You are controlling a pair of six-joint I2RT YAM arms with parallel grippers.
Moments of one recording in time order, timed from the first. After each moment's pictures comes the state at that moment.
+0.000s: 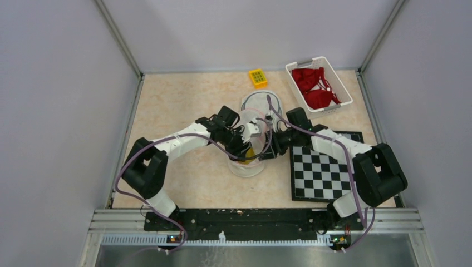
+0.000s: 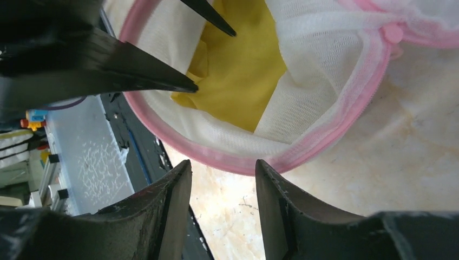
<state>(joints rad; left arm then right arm) -0.65 1.63 1.11 -0.51 0.56 0.46 0.48 1.50 0.81 -0.22 -0.81 0.13</state>
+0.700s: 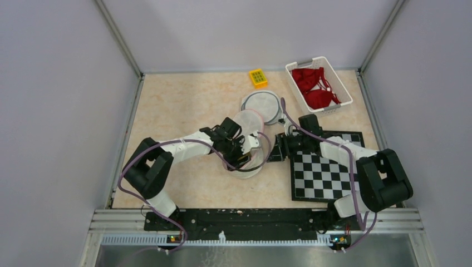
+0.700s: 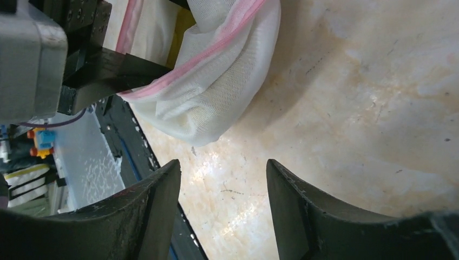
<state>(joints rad) -0.70 1.66 0.98 -0.44 0.41 0.53 0.36 1.43 0.70 -0.17 -0.80 0.16</state>
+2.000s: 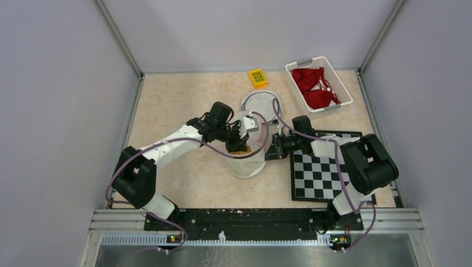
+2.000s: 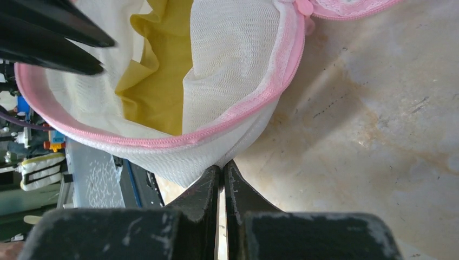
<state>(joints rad) -0.61 1.52 1.08 -0.41 0.65 0.48 0.40 1.62 0.67 0.13 -0.90 0.24</state>
